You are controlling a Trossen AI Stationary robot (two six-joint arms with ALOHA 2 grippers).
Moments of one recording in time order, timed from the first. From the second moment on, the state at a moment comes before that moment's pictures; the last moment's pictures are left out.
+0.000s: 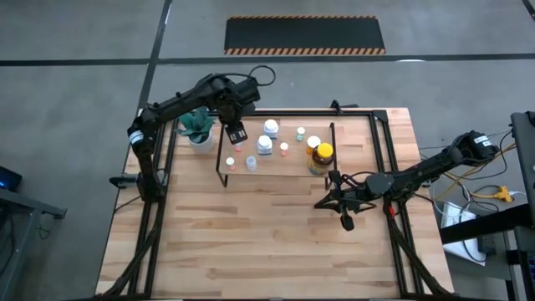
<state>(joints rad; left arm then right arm) 0.47 1.84 1.98 -1.52 -0.14 0.09 0.30 1.04 0.26 0.71 0.03 -0.40</state>
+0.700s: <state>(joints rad) 0.46 1.81 1.98 -1.53 -0.14 0.08 0.30 1.04 0.26 0.71 0.03 -0.40</state>
